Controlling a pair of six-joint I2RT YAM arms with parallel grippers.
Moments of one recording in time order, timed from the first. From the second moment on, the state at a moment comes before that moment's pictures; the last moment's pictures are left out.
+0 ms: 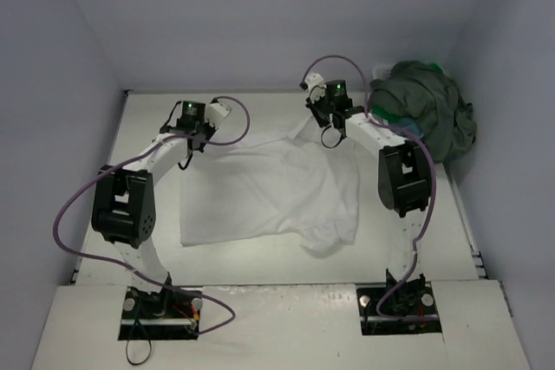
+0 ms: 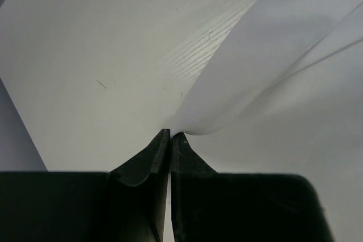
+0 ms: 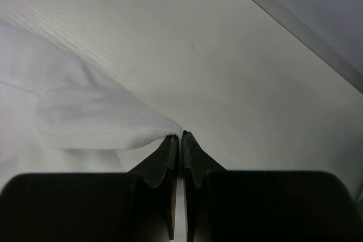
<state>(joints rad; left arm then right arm) -0.21 1.76 1.28 -0.28 -0.11 0.50 0.30 2.11 1.61 -0.13 -0.10 -0.37</state>
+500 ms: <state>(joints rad) -0.19 1.92 1.43 -0.24 -0.12 0.50 0.31 2.43 1.91 -0.07 -0.01 -0.36</state>
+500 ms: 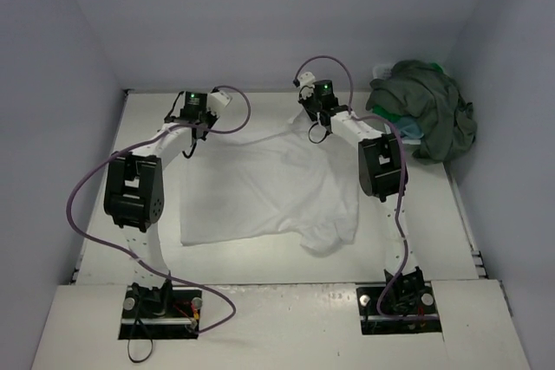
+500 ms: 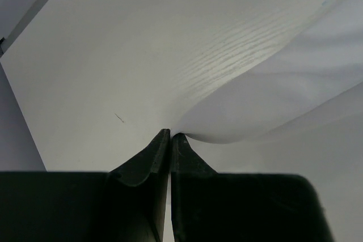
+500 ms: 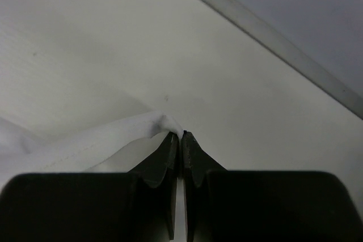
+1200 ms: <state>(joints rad) -0.18 2.11 1.59 -0.18 -0.23 0.48 0.32 2.69 2.24 0.02 0.27 -0.34</state>
